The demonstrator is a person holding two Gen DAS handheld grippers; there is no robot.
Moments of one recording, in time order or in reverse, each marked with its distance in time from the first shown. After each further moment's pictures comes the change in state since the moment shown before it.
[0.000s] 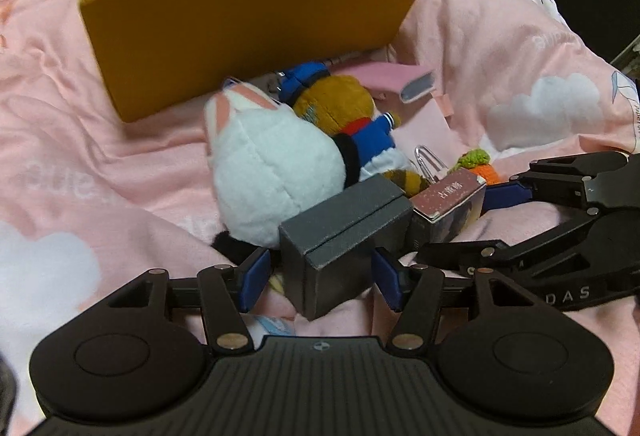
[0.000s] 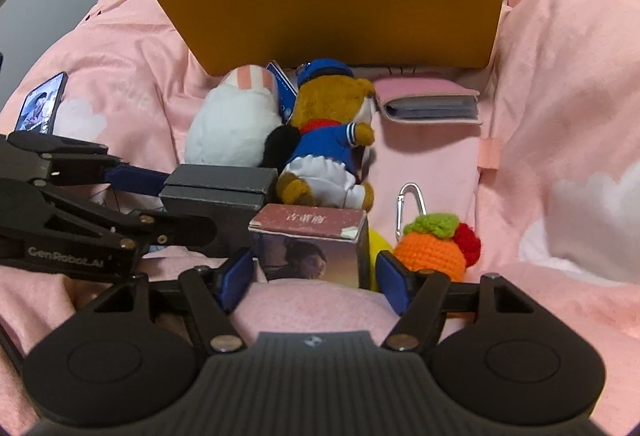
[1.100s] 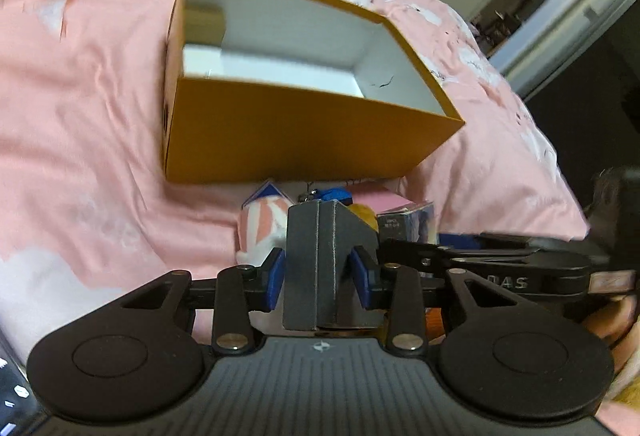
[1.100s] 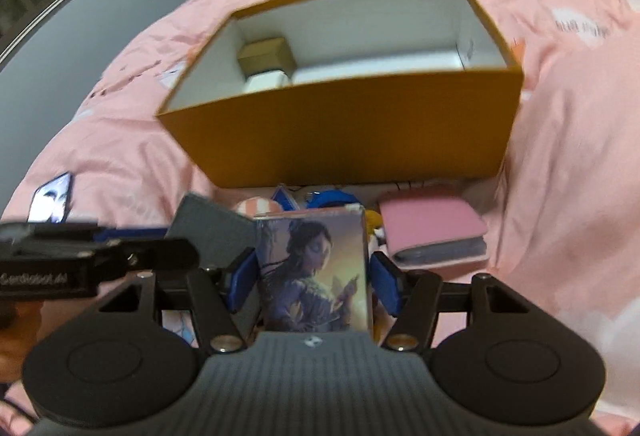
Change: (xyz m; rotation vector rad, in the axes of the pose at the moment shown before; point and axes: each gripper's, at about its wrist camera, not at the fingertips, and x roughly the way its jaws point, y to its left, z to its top) left arm -0.039 0.047 0.021 -0.336 -0.264 -0.082; right arm 0.006 -0.012 0.068 0.095 -0.153 0.044
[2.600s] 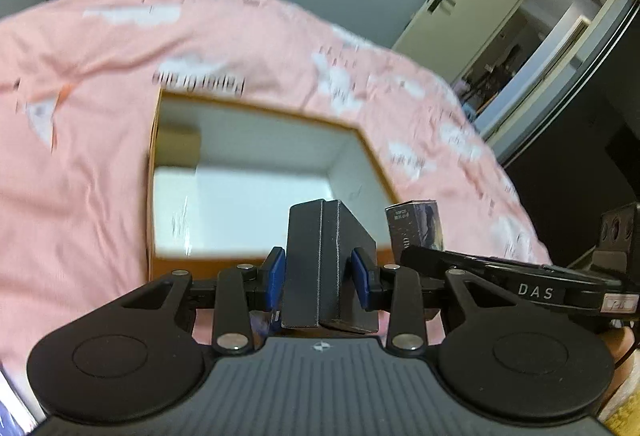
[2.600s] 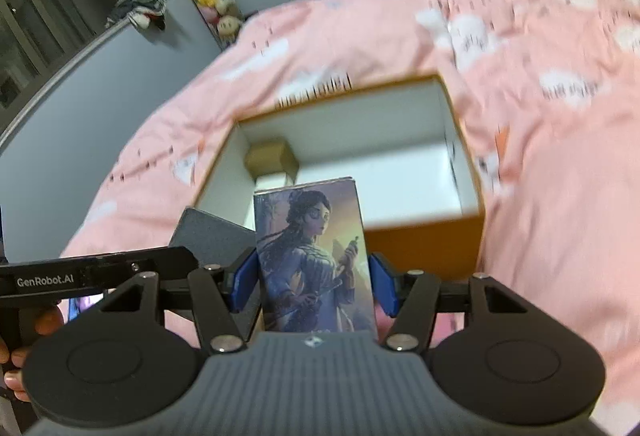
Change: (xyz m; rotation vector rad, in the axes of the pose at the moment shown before) left arm -0.053 -0.044 0.073 0.016 -0.234 -0.014; right arm -0.074 -0.008 0.074 0.003 -0.209 0.063
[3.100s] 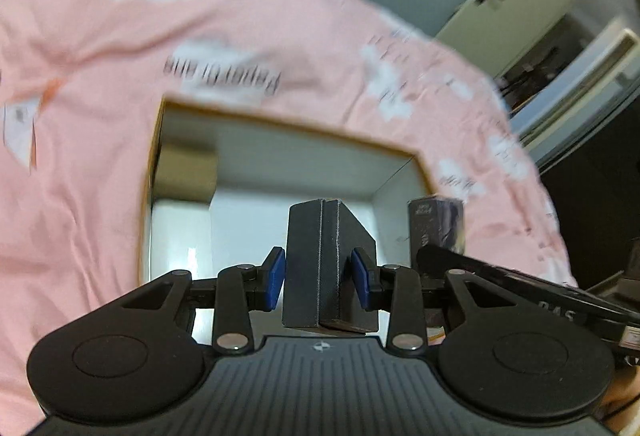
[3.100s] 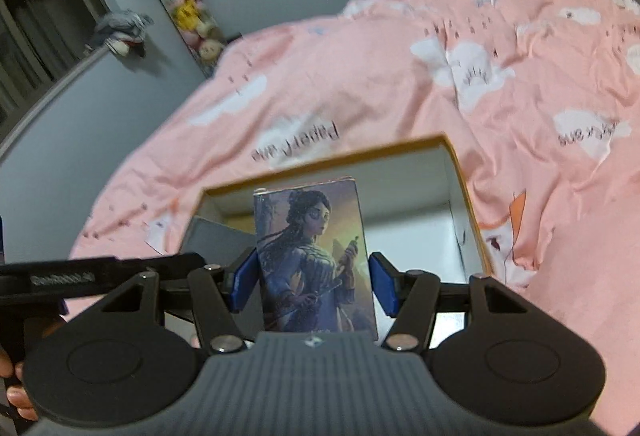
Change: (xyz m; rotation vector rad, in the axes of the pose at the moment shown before) left arm 0.095 0.038 0.050 -0.116 0.132 0.092; right arm 0.085 -0.018 0.061 0.052 0.019 -0.058
